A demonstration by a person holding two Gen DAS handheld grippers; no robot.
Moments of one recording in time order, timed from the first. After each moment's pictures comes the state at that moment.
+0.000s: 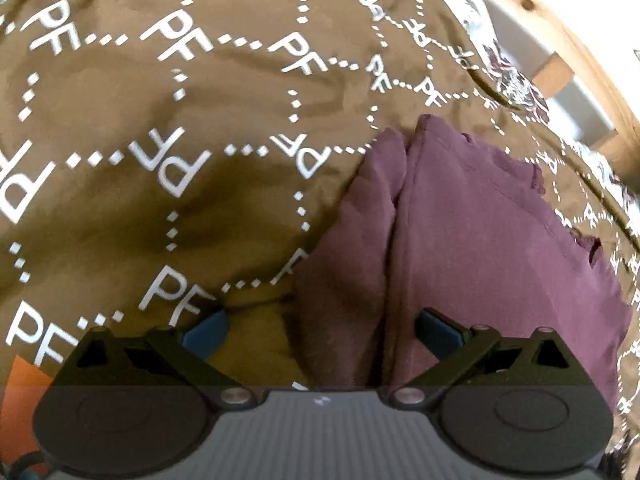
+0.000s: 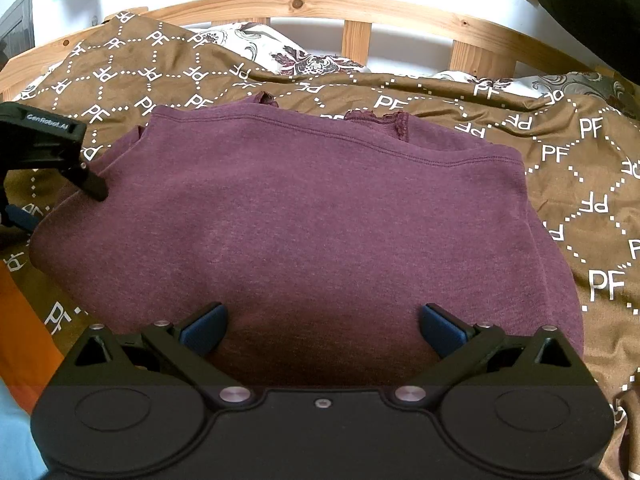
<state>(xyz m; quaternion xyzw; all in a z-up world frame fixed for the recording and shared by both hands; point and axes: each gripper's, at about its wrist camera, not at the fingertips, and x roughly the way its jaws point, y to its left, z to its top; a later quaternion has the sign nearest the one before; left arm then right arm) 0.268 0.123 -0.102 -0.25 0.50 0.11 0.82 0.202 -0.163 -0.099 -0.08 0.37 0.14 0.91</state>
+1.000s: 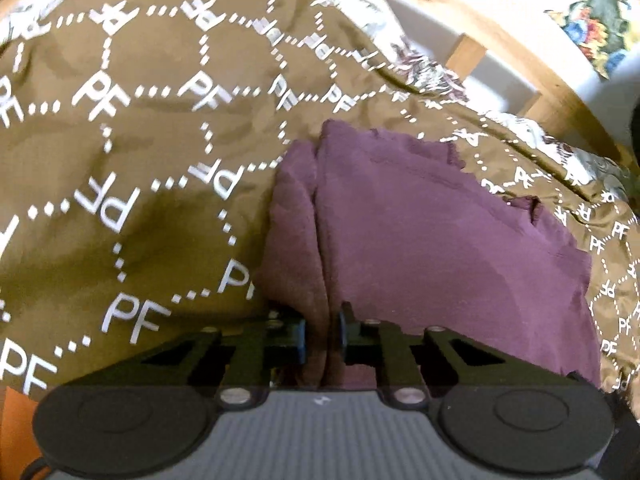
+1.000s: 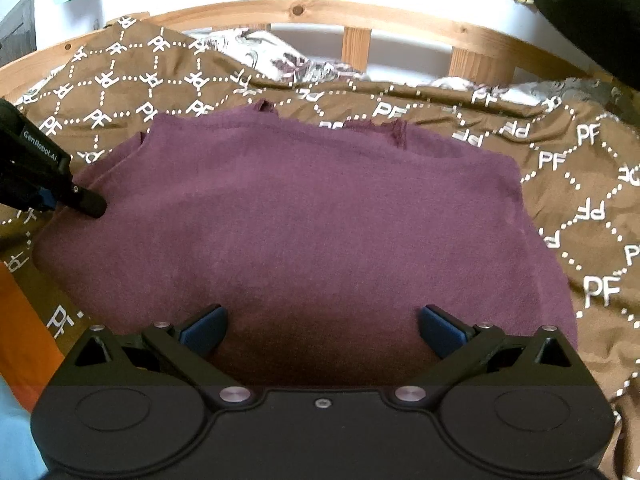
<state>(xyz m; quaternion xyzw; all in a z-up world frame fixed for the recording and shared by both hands) 0.255 0.099 -0.076 -0.19 0.46 0.02 0.87 0.200 -0.165 -0.093 -0.08 0.36 0.14 0.92</state>
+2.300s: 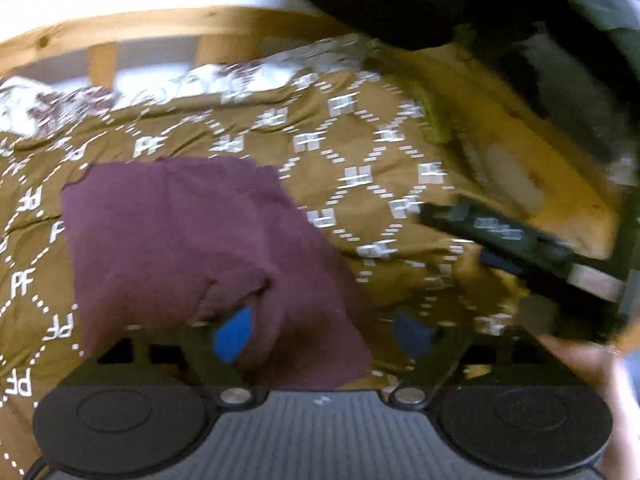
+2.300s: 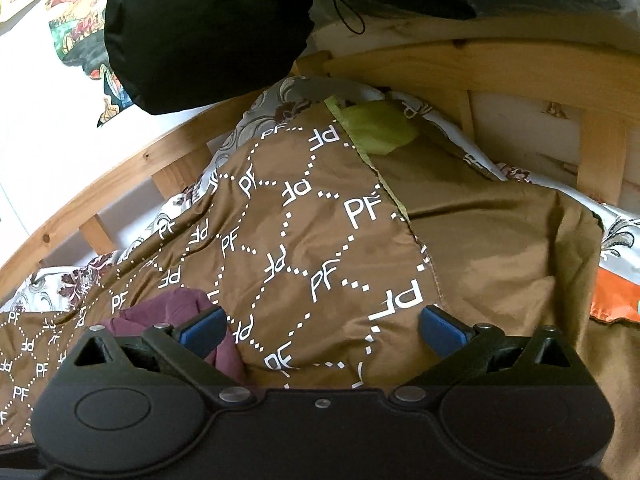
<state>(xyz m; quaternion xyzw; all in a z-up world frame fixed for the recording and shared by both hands) 0.246 -0.177 -0.021 -0.03 0.42 -0.27 0.87 0.206 -0.387 -0.036 0.21 0.29 -0.13 0.92</state>
